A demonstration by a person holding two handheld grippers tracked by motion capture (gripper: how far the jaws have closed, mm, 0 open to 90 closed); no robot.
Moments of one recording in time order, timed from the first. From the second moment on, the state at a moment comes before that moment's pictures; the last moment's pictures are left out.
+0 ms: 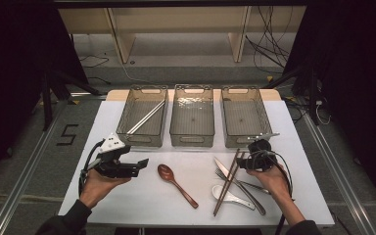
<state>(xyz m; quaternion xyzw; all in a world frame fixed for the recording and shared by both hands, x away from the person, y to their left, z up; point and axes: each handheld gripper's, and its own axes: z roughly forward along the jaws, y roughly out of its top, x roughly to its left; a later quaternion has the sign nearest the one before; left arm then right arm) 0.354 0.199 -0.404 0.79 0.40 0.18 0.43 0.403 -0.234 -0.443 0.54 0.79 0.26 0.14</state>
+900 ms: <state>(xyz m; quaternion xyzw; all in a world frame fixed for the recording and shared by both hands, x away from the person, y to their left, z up) 0.346 0.202 -0.409 0.79 0.40 0.18 0.44 0.408 -0.220 -0.459 0.54 0.80 0.23 0.11</state>
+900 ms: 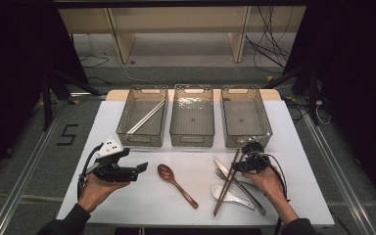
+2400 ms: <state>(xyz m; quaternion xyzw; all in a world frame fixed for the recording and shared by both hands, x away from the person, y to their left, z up) 0.347 0.200 -0.413 0.79 0.39 0.18 0.43 0.405 -0.218 -0.464 0.55 0.81 0.21 0.07</state>
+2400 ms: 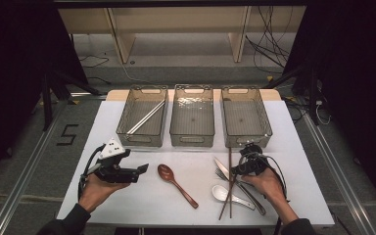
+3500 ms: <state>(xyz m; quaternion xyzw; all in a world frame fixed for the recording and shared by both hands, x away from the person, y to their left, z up) 0.348 0.198 -0.415 0.80 0.39 0.18 0.42 0.405 -0.214 -0.463 0.53 0.82 0.21 0.08</state>
